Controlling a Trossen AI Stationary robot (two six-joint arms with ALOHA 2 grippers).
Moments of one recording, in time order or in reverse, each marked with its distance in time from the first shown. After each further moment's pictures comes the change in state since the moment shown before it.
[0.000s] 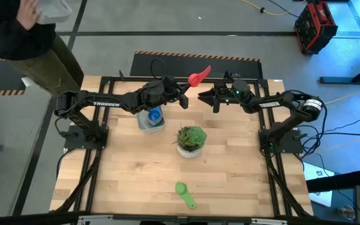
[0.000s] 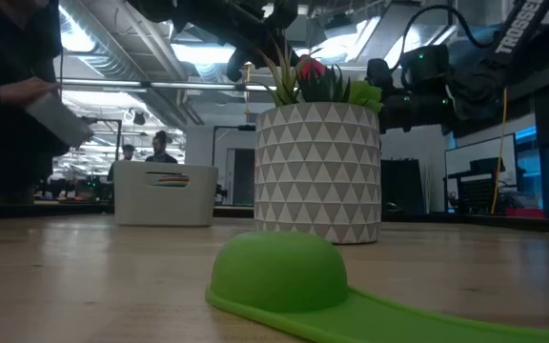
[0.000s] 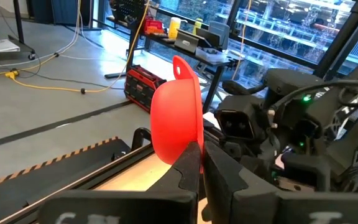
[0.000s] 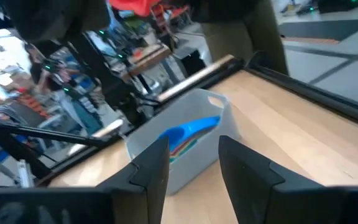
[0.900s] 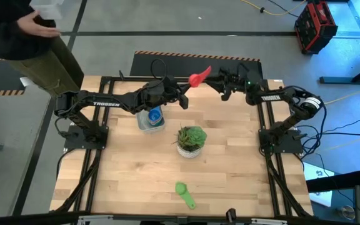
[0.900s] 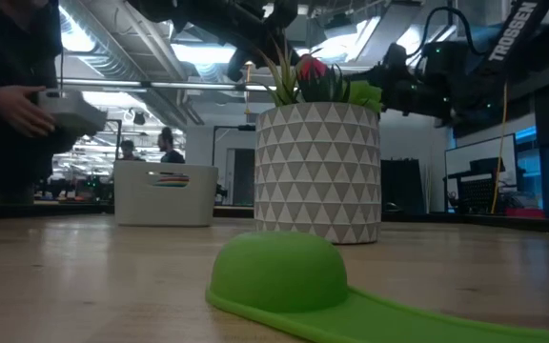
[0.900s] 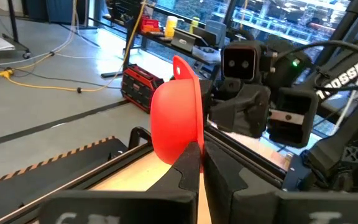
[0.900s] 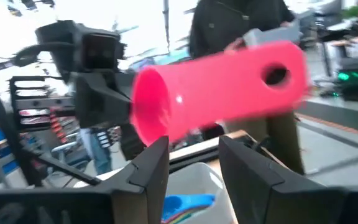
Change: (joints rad) left arm -0.003 0.000 0.000 0.000 0.014 -0.002; right arm -0.201 0.024 0.053 0.323 -0.238 0.032
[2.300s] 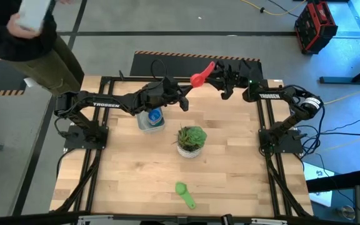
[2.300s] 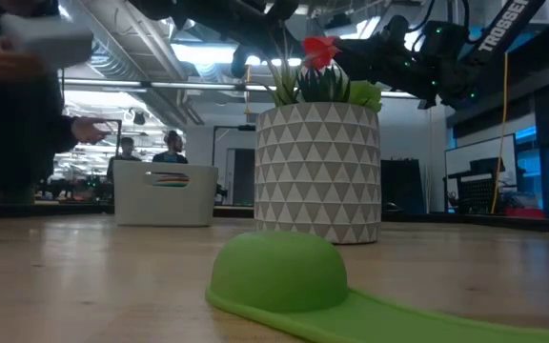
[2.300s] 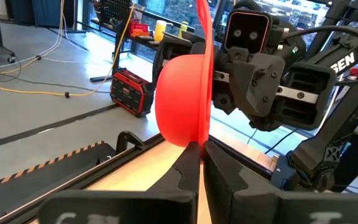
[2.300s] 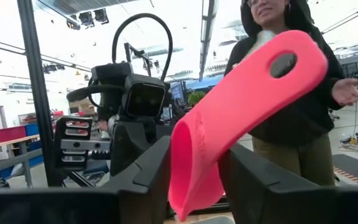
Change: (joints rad) left arm -0.016 0.000 0.000 0.029 0.018 0.004; right arm 0.059 -0.001 0.116 0.114 -0.044 0.023
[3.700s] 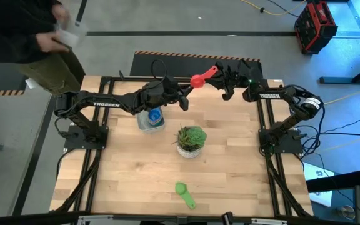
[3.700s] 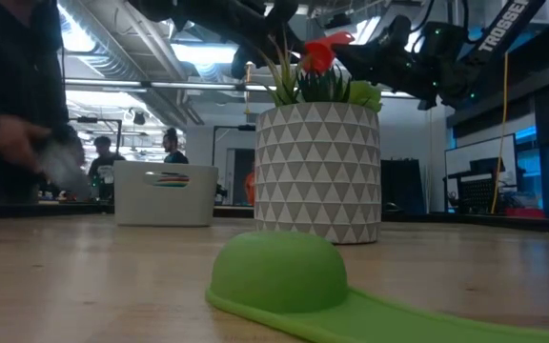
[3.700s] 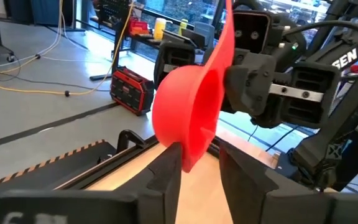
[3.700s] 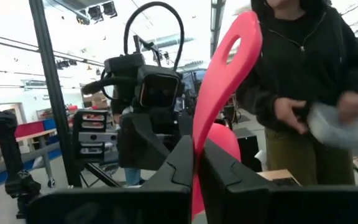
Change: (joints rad) left arm 0.002 0.001 0.000 -0.005 0.021 0.005; right arm -0.020 -0.001 0.001 -0.025 -0.059 0.034
